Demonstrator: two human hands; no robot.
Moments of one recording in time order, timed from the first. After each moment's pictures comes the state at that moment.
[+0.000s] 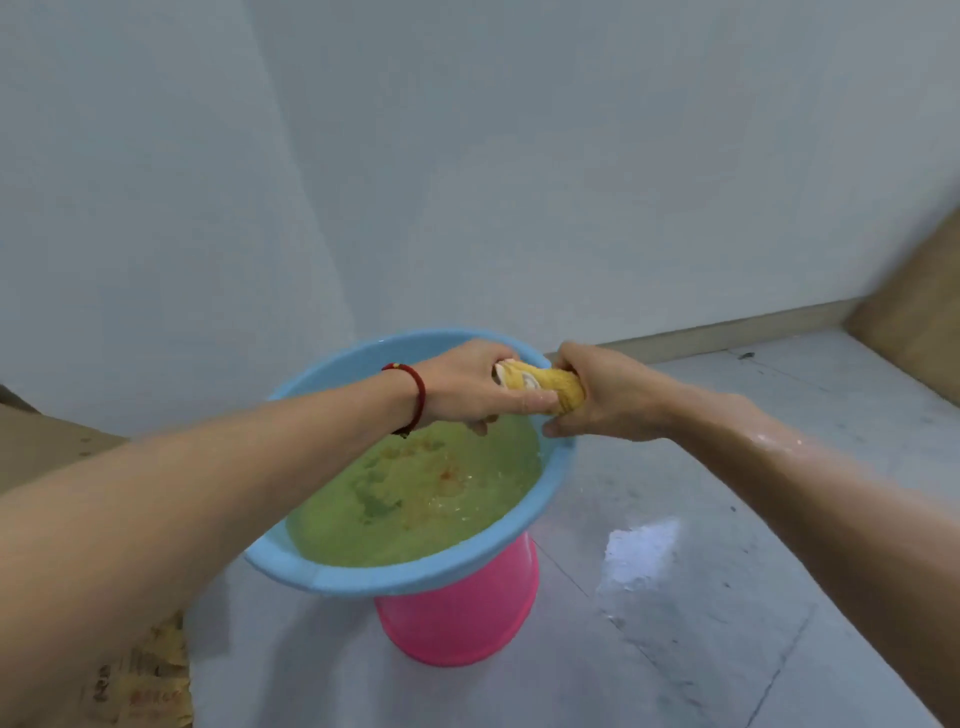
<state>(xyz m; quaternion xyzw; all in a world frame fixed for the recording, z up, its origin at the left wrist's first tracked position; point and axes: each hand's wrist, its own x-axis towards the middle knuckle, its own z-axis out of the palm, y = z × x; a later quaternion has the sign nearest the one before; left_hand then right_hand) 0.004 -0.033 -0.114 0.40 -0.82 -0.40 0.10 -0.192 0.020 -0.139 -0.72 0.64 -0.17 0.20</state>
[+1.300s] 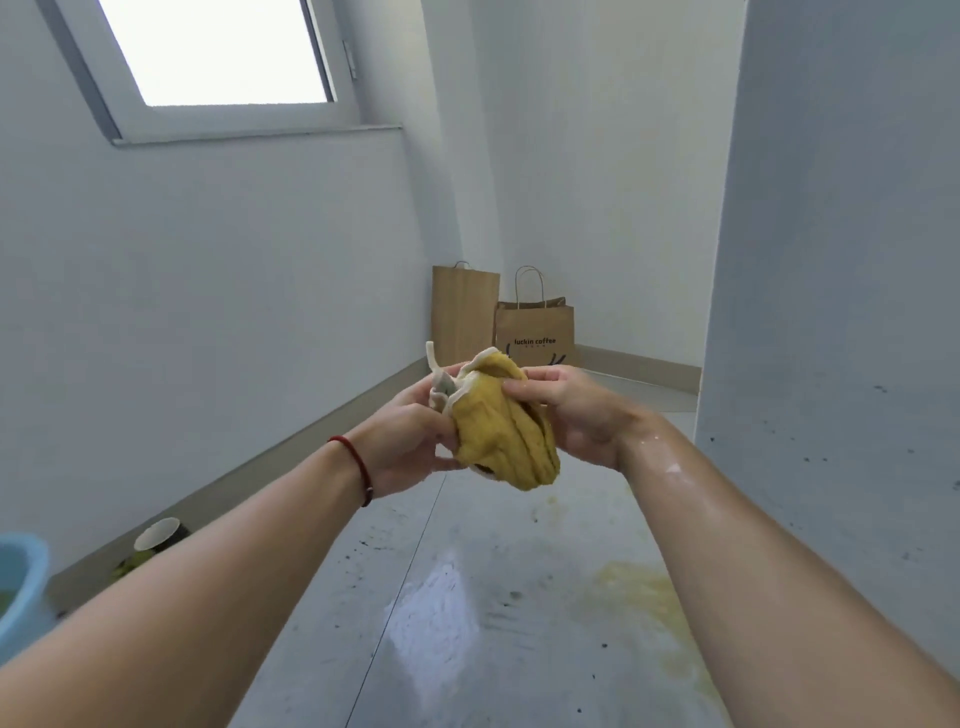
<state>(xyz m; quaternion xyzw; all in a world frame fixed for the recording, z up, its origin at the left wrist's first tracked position) -0.380 0.304 -0.085 0.10 -0.68 -0.72 0.03 -0.527 0.468 -0.107 -0.35 0.55 -0.65 0.38</state>
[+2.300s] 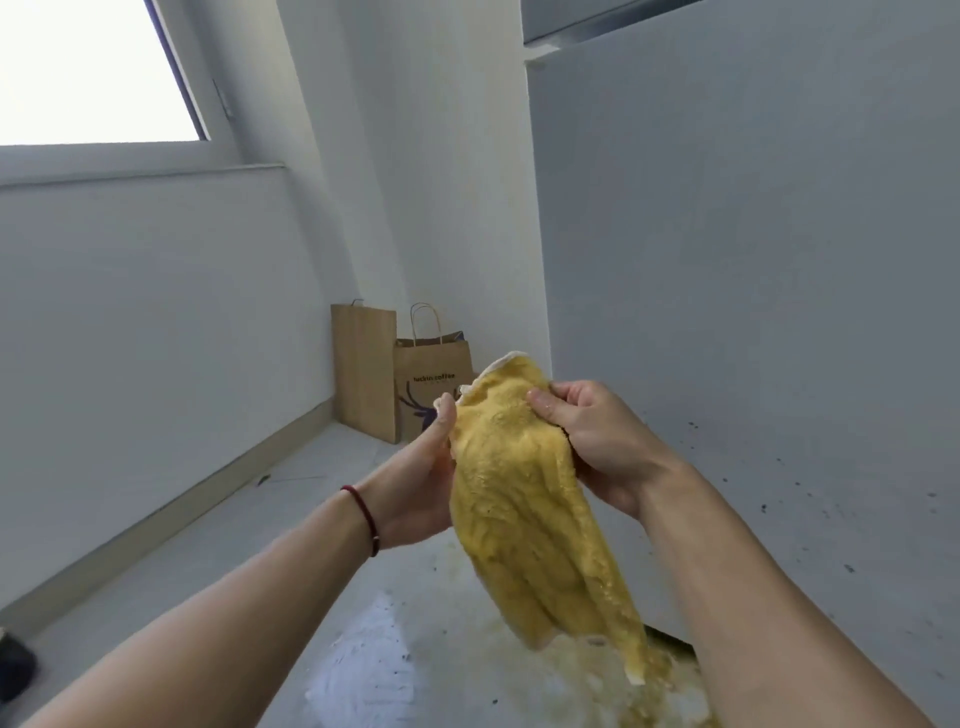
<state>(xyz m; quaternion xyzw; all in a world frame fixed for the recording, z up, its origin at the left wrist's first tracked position) -0.505 0.418 -0.111 0.07 -0.61 -0.78 -0.14 -0.577 0.623 -0.087 -0.25 0.56 -0.75 0.26</state>
